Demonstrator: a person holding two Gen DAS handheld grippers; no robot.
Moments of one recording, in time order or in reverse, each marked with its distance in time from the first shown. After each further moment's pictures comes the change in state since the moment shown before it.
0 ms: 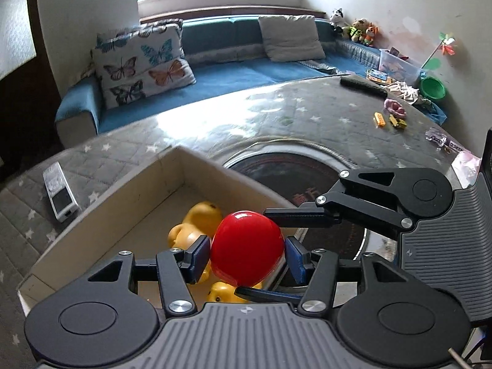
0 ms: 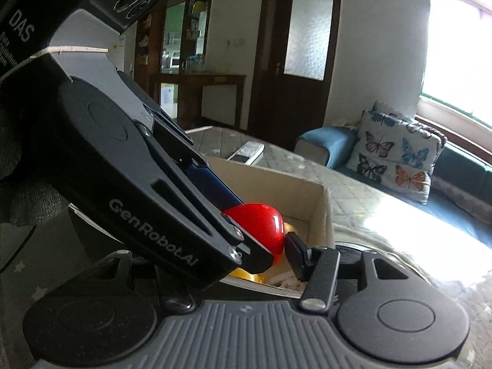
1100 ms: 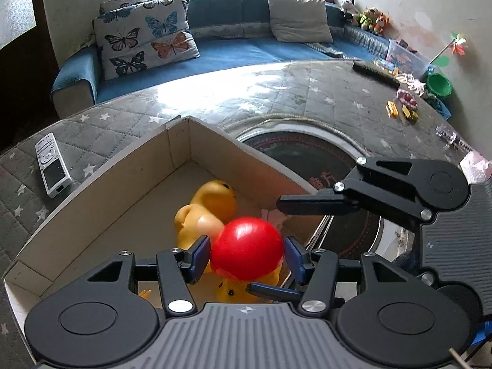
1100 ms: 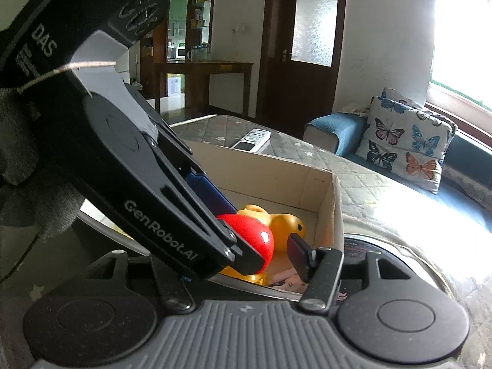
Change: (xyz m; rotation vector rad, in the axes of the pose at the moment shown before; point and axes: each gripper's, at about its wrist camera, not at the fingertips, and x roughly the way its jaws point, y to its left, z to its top) left arm 0.018 0.021 0.001 -0.042 0.091 -0.013; right arm 0.015 -0.004 -0.004 0.021 0.031 0.045
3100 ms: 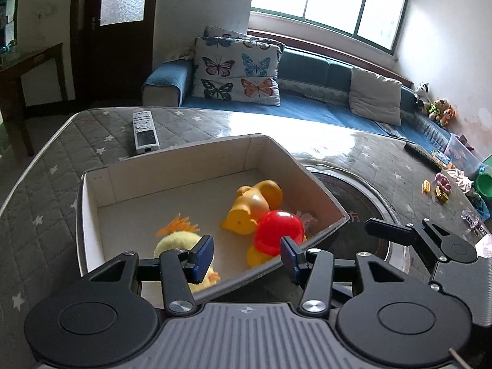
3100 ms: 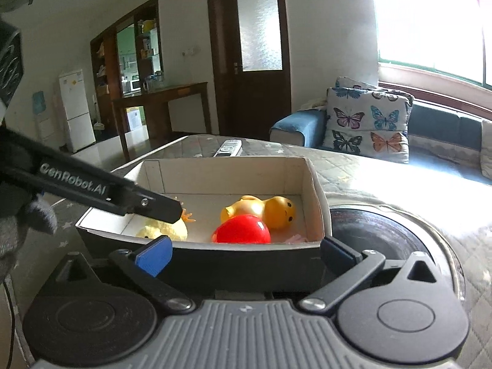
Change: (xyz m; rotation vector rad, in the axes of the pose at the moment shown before) left arm -0.084 -0.011 -0.080 -0.365 -0.248 0.189; right arm -0.042 0.027 -0.025 0.235 -0.071 -0.123
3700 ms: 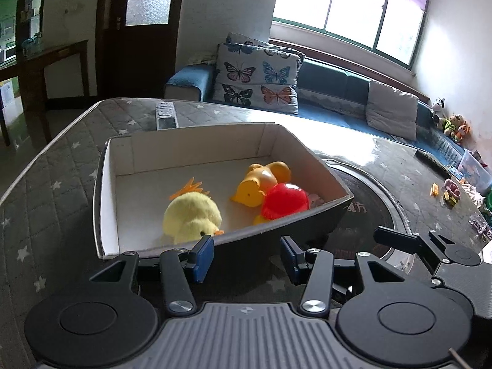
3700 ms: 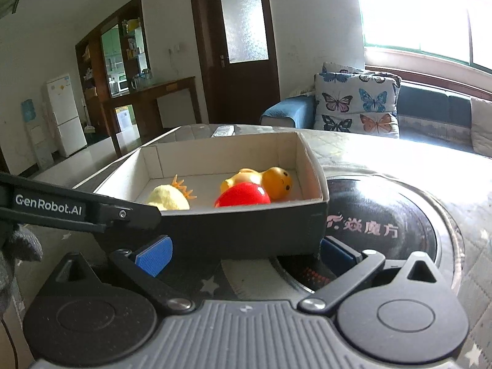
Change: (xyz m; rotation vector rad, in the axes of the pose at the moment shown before) left arm -0.015 -0.005 -0.045 -0.060 -0.045 0.070; right arm -0.010 0.011 -0.027 0.070 0.033 -0.021
